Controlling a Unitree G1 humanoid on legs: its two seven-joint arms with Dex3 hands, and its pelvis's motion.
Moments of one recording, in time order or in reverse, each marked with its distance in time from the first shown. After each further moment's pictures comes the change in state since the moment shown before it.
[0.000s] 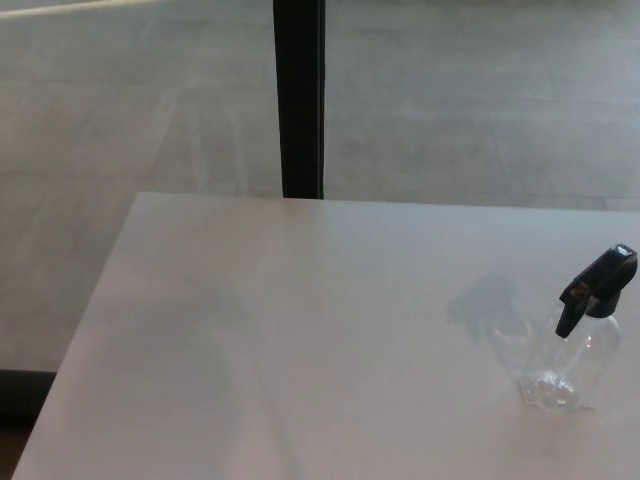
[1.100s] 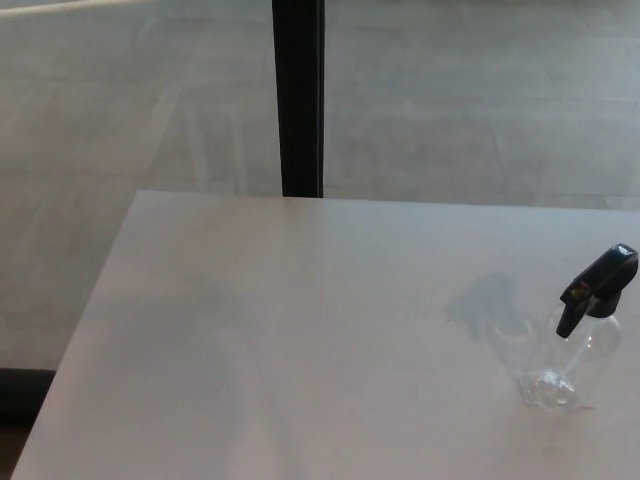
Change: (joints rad) left_arm -0.002 -0.007 0.020 0.043 -0.052 -0.028 -0.078; right_arm -0.442 -0.209 -0.342 -0.461 0.219 0.161 -0.035
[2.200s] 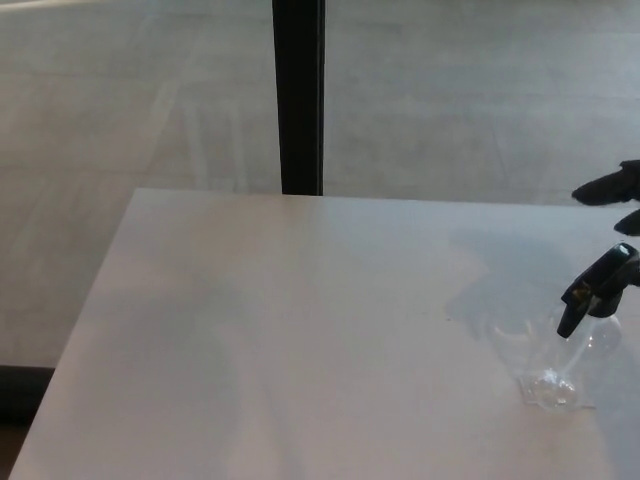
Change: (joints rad) left_arm 0.020 -0.002 0.002 0.001 -0.011 0.000 -0.005; right_arm -0.207 -0.183 0.823 -0.445 -0.263 0.000 0.394
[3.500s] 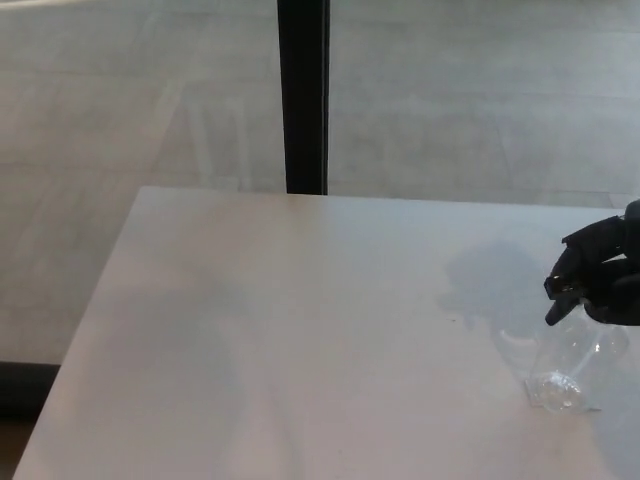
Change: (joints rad) left_arm -0.017 0.000 -0.005 0.015 -0.003 -0.026 -0.003; right_arm -0.054 -0.008 0.106 -0.027 -0.388 -0.237 0.002
